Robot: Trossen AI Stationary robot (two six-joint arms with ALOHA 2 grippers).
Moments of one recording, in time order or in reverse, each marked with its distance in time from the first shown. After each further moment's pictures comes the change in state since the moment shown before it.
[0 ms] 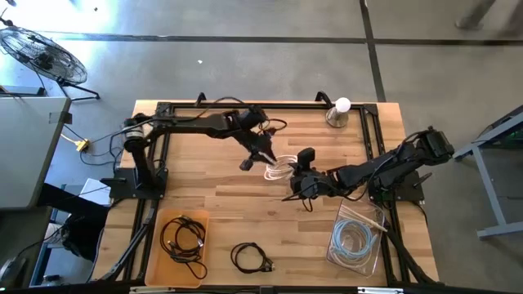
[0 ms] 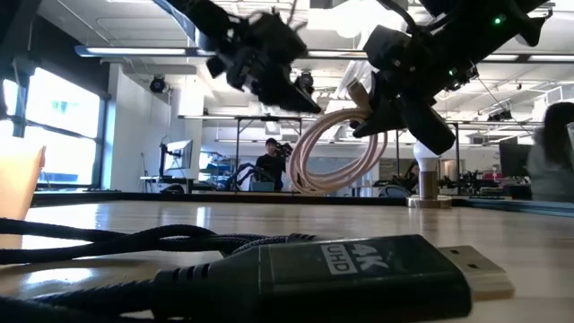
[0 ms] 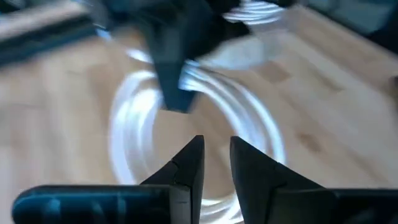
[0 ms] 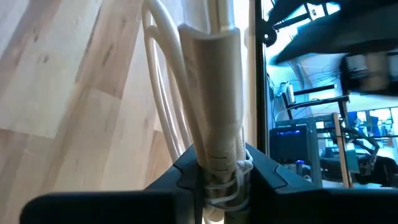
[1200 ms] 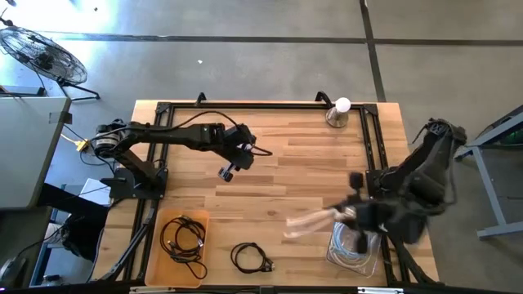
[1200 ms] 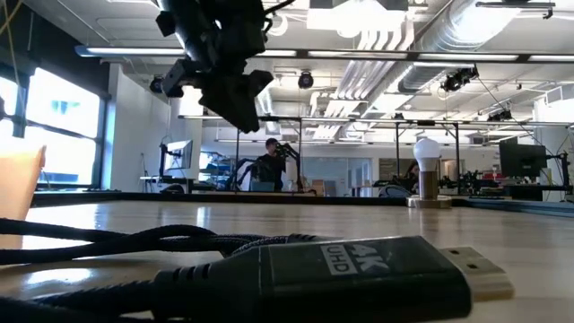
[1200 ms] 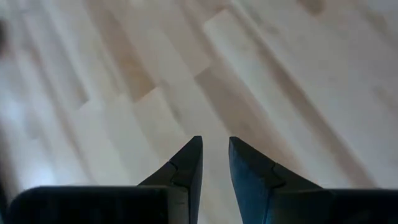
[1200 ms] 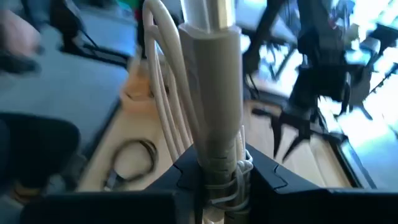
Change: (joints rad) left arm -0.144 -0.242 -0.154 -0.311 -0.534 0.162; right arm 0.655 -0.241 0.656 -0.702 0.053 0.721
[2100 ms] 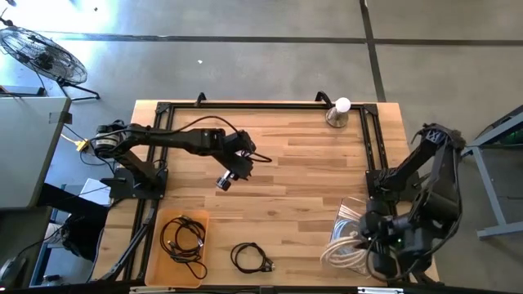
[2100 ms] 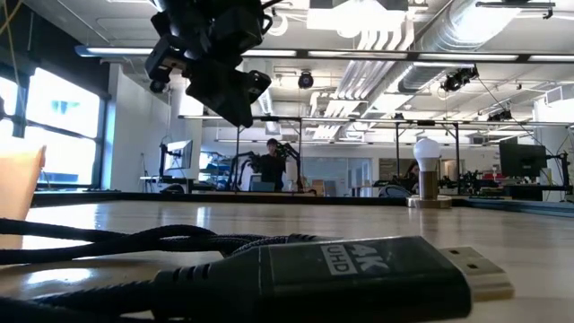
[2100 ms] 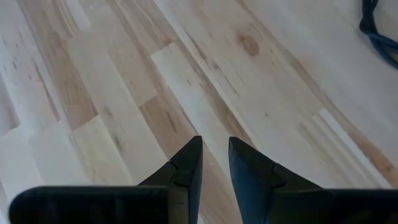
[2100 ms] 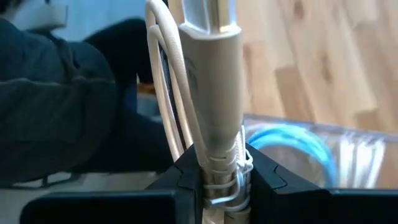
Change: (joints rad) left arm -0.047 0.000 -0.026 0.003 0.164 -0.129; right arm 0.174 0.099 0.080 -0.477 -0.464 1.008
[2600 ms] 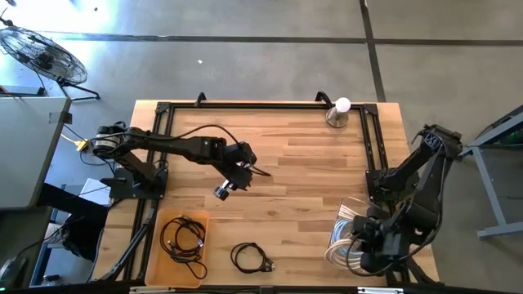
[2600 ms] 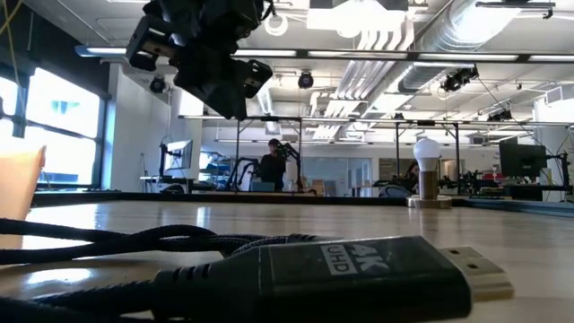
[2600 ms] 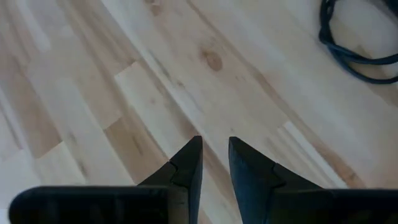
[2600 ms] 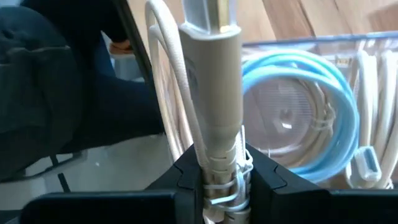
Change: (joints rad) left arm -0.100 0.000 0.000 -0.001 -0.001 -0.034; right arm -0.058 0.019 -0.177 0.060 -0.238 0.194
